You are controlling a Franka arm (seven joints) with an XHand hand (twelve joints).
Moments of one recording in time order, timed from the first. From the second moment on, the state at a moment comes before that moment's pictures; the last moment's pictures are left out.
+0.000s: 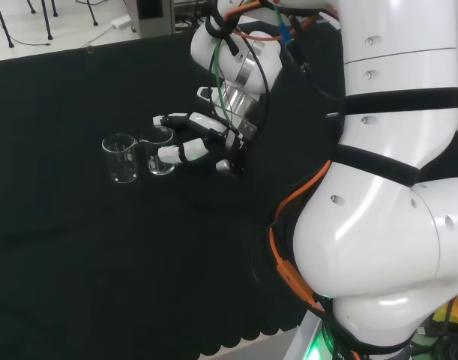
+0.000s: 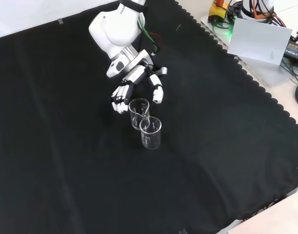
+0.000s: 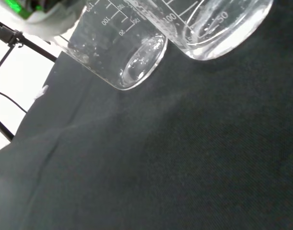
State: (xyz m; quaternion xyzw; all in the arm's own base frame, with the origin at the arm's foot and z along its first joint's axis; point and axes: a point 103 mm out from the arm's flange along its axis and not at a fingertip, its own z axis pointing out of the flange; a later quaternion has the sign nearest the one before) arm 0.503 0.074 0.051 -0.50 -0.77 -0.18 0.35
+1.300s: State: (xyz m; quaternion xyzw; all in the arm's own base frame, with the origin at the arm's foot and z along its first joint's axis) arm 0.514 0.089 0.040 -0.48 -0.76 -0.22 0.37
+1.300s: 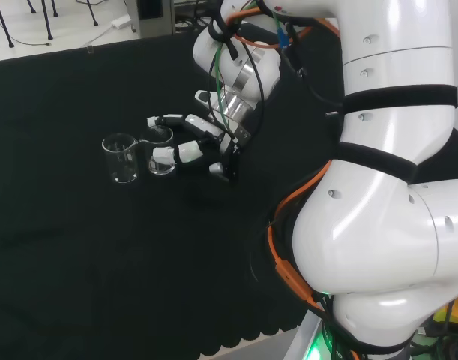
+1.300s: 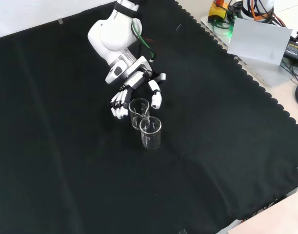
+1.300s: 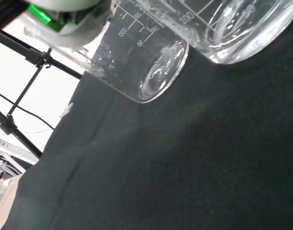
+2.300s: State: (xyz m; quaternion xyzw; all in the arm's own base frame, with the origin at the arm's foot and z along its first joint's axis) arm 0.523 0.097 0.036 -0.48 -0.76 -0.23 0.37
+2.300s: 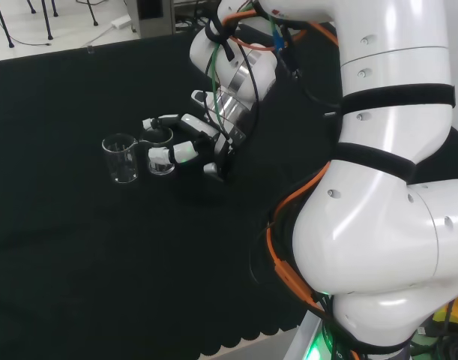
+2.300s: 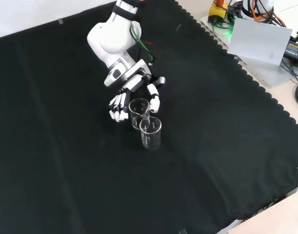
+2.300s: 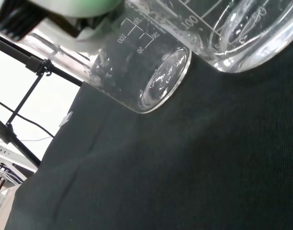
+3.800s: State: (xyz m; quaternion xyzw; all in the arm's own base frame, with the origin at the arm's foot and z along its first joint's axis) arm 0.533 0.099 0.048 -0.52 -0.74 -0.27 0.33
